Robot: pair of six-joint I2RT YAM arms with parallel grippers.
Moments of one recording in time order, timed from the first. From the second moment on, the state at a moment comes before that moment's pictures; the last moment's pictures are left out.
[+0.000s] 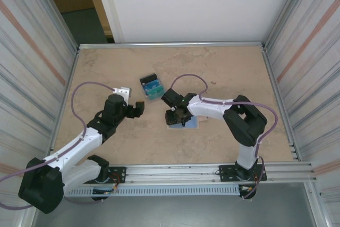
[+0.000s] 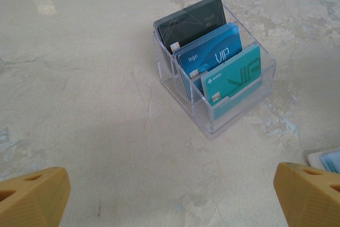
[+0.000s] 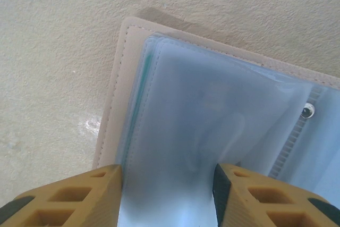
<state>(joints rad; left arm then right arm) -0.47 0.99 0.48 -0.06 -0.18 -0.19 0.87 1.84 1.16 -0.58 0.01 0.59</state>
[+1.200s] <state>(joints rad) -0.59 0.94 0.55 -0.09 -0.30 -0.14 0.77 1.65 0.99 -0.57 0.07 0.57</state>
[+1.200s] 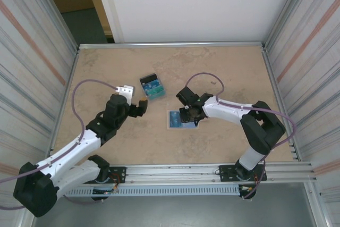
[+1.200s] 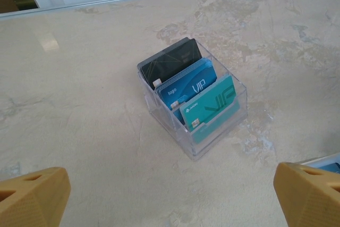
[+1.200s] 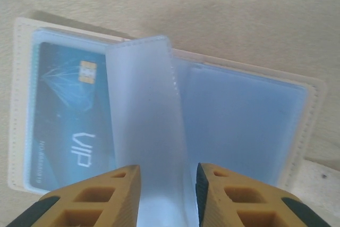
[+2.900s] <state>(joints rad) -0.84 1.61 0.72 0.05 -0.32 -0.11 0.64 1.62 0.86 -0.28 -0.30 0.77</state>
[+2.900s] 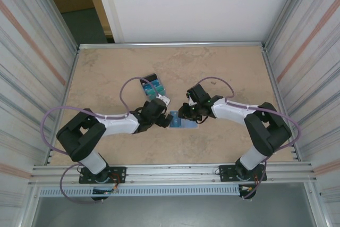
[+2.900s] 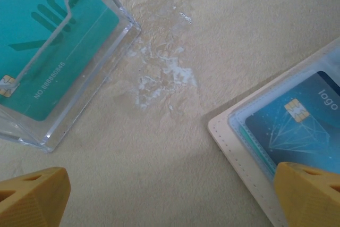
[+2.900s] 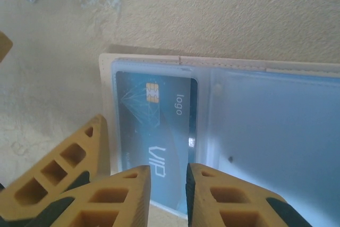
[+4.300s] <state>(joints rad) -0.88 1.64 0.73 0.00 -0.40 -0.10 0.57 1.69 0.77 -0.08 -0.50 0.81</state>
